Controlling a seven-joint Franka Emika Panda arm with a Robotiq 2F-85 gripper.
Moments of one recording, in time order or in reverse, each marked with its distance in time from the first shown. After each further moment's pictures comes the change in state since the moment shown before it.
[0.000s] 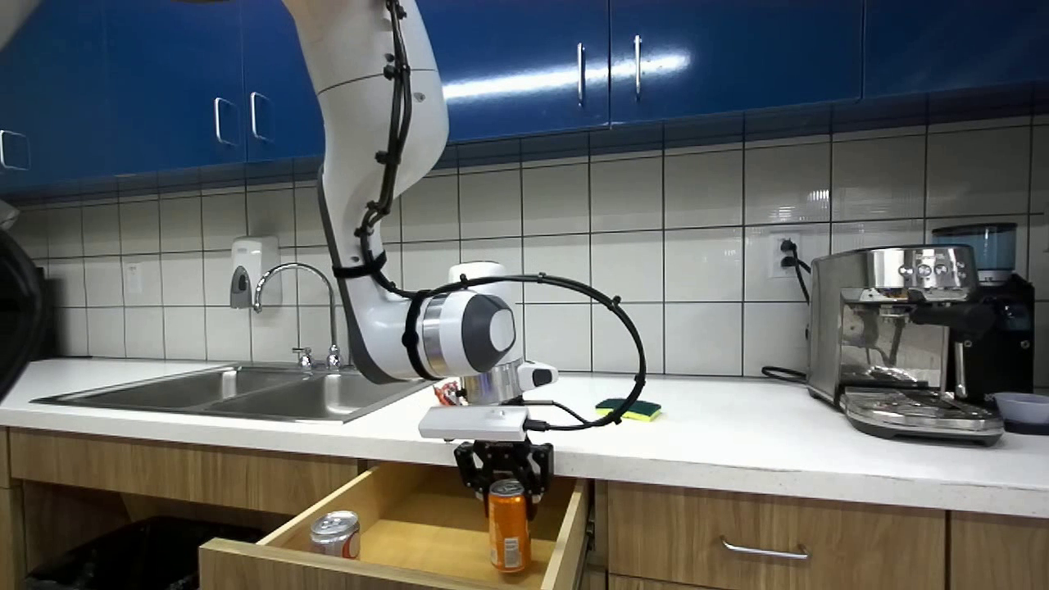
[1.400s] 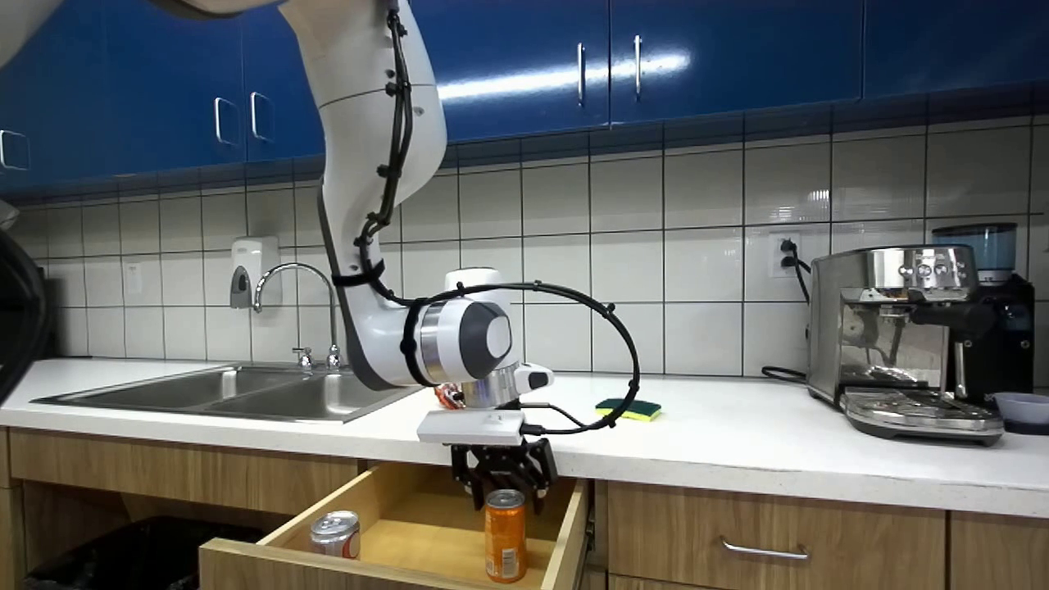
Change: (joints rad) arm 0.023 0.029 -0.008 0.021 0.006 0.034 0.008
